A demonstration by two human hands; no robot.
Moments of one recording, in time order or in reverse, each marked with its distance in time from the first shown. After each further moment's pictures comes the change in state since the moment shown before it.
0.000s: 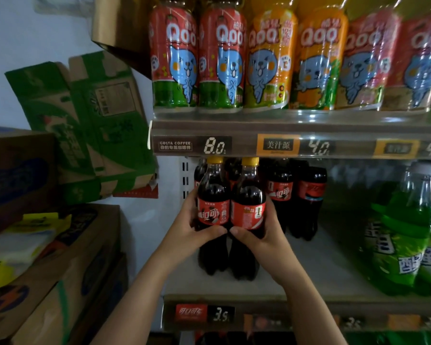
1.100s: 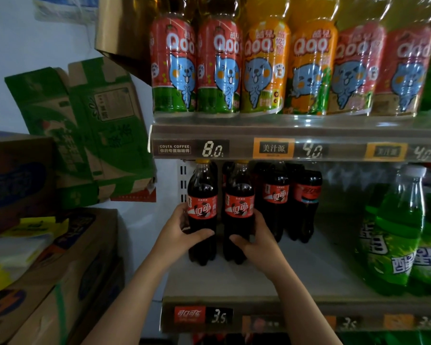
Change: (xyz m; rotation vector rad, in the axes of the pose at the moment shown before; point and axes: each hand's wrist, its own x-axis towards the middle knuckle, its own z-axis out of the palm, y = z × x) left_hand 0.005 -0.027 -0.011 0.122 0.123 -0.096; right_hand 0.016 0.030 0.003 -0.280 0.048 0.186
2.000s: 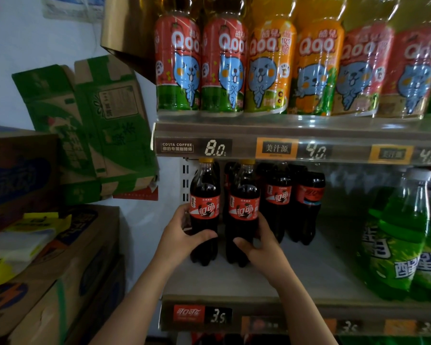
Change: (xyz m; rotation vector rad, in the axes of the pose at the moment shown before) left_hand -0.003 -0.007 0.008 0.000 0.091 0.011; right_hand -0.007 0.009 -0.003 0.067 -0.018 -0.020
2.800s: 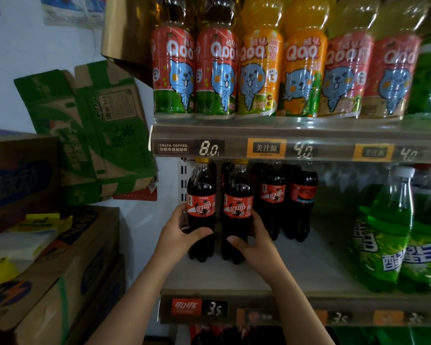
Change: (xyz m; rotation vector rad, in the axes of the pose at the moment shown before) left_hand -0.004 0.000 0.001 -0.013 0.006 0.002; right_hand -0.006 -0.001 0.001 -0.002 0.015 0.009
